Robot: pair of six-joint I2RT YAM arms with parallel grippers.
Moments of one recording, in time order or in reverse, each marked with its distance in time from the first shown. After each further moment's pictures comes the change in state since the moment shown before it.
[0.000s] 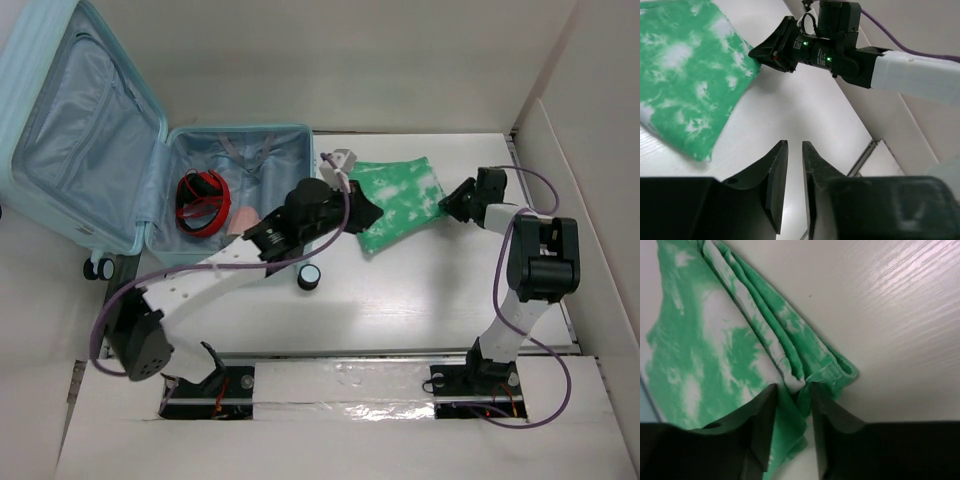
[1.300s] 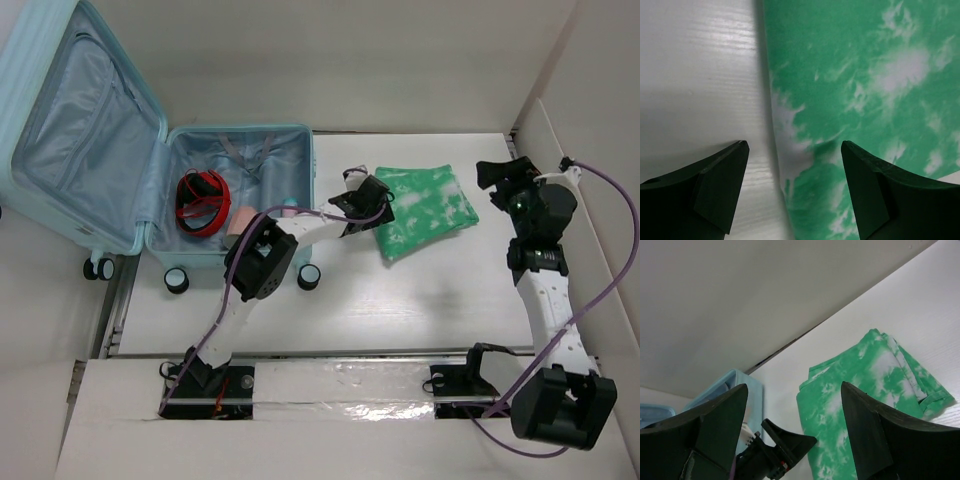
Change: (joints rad) left arm 0.054 0.891 0.563 -0.277 -0.307 -0.308; right arm -0.089 -0.852 -0.265 0.099 -0.039 0.018
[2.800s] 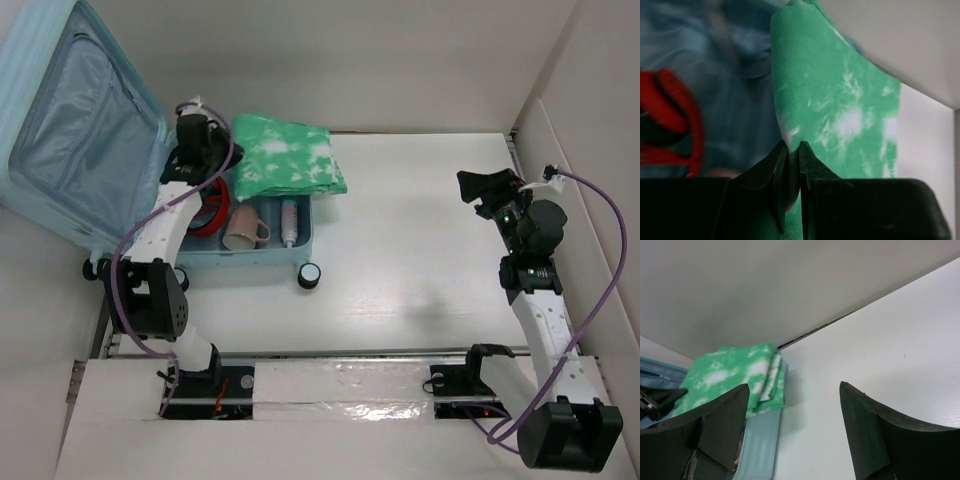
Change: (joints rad) left arm 0.693 -0.652 -0.274 0.019 0.330 0.356; right arm 0.117 -0.149 -0.082 0.023 -0.058 -0.014
